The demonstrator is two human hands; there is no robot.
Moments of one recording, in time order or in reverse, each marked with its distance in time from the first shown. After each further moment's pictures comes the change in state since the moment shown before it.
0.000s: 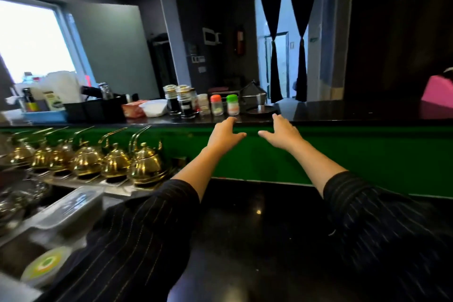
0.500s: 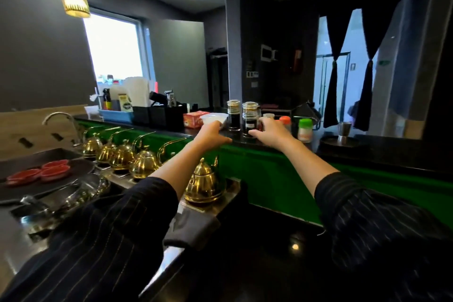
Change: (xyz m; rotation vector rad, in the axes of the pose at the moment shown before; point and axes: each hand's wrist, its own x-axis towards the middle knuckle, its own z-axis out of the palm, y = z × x) left_hand 0.038 -0.157 -0.159 0.140 0.109 -0.208; right_hand 0.103 -0.204 0.074 0.097 -0.039 -0.372
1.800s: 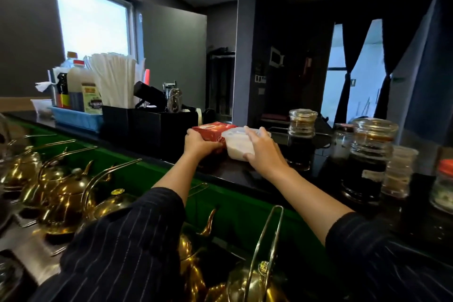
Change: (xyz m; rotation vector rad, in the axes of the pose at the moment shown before) left_hand 0.374 -0.295 0.067 -0.481 0.207 -0.377; right_hand 0.340 -0.035 0.255 -0.147 0.119 -0.121
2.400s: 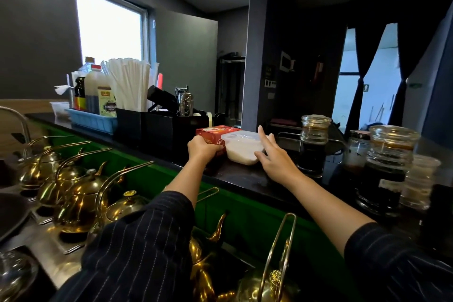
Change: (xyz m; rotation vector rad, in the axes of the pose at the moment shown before) left_hand 0.006 -0.011 -0.005 -0.053 0.089 0.021; right_hand -0.003 0.006 -0.002 0.262 -0.106 -0.004
